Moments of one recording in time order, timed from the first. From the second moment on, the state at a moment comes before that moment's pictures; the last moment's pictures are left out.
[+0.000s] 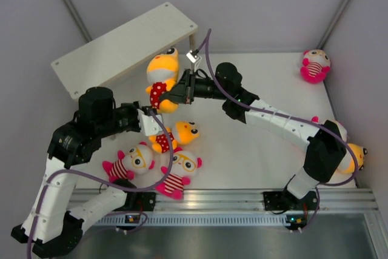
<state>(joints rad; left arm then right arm) -0.47 0.89 1.43 -1.05 0.38 1.08 0.85 1.60 1.36 0.36 -0.64 0.99</state>
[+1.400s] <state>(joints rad) -0.23 1.53 2.08 -1.10 -0.61 0.77 0.59 1.02 1.24 -0.20 -0.36 0.58</state>
